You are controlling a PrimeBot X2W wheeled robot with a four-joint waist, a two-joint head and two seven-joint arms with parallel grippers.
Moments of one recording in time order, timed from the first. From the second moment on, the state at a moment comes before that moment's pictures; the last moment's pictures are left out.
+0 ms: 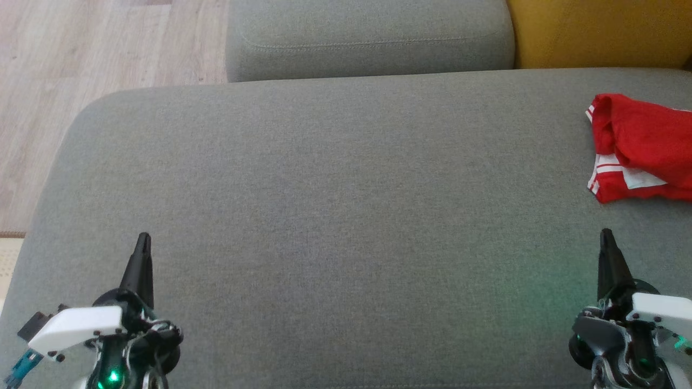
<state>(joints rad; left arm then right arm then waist) -0.05 0.06 0.05 0.27 -1.63 -0.12 0.08 -0.05 -0.05 -0.11 0.28 1.63 0.13 0.09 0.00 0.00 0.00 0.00</state>
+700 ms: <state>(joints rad) -0.05 0.06 0.05 0.27 -1.63 -0.12 0.09 -0.05 -0.05 -0.11 0.28 1.63 0.13 0.09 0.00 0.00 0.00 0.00</state>
